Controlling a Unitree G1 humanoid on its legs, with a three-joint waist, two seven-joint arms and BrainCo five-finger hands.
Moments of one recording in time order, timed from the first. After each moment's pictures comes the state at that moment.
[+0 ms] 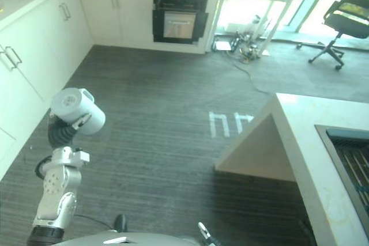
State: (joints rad) left arm 0.07 0.14 -0.04 -0.05 -0.31 -0.31 0.29; right arm 0.17 -0.09 -0.28 1.04 0.63 0.14 0.17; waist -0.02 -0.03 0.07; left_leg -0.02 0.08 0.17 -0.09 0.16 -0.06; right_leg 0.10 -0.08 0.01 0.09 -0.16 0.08
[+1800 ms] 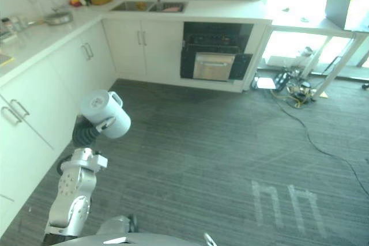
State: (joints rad) left arm 0.18 0.01 -0.12 -0.25 -0.27 -0.11 0.17; right arm 0.22 -0.09 -0.21 0.96 0.58 0.08 0.19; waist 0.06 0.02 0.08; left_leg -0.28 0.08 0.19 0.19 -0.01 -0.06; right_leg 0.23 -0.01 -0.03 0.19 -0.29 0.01
